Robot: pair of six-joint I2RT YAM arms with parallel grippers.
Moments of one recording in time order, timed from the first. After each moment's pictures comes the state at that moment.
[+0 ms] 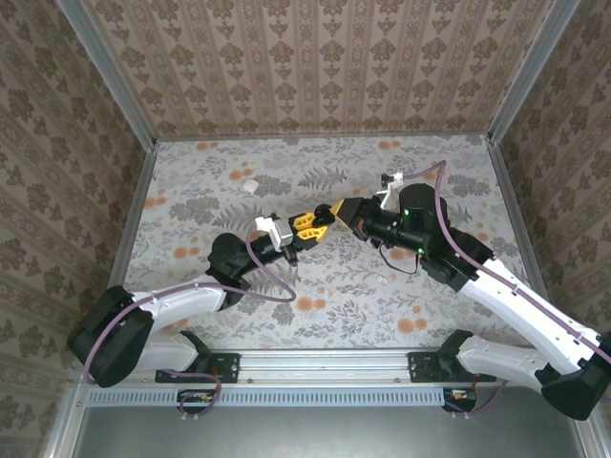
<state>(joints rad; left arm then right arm) -0.79 1.26 0.48 1.13 0.52 0.02 0.69 1.03 1.04 -0.29 -0.22 1.24</state>
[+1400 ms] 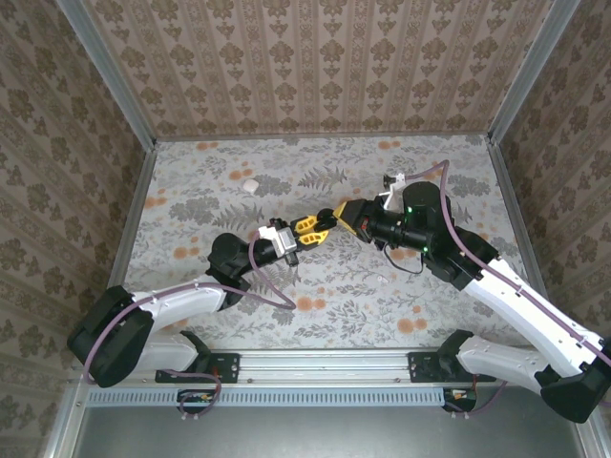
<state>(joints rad) -0.79 1.26 0.48 1.13 0.56 0.20 0.65 1.02 1.06 -0.36 -0.28 1.25</state>
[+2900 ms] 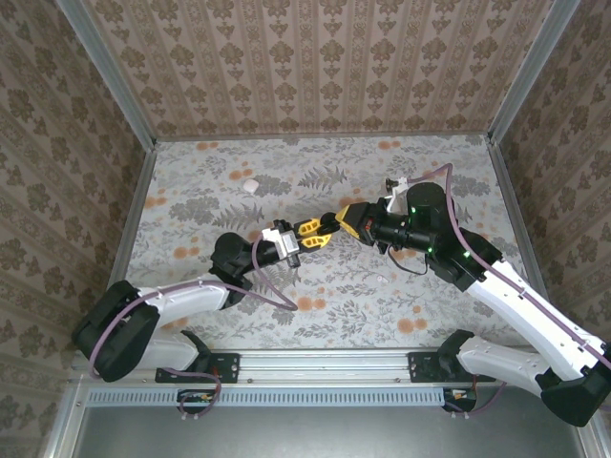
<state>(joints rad) -0.79 1.31 0.48 1.17 0.61 0.22 0.63 1.00 1.05 -0.38 -0.34 1.32</state>
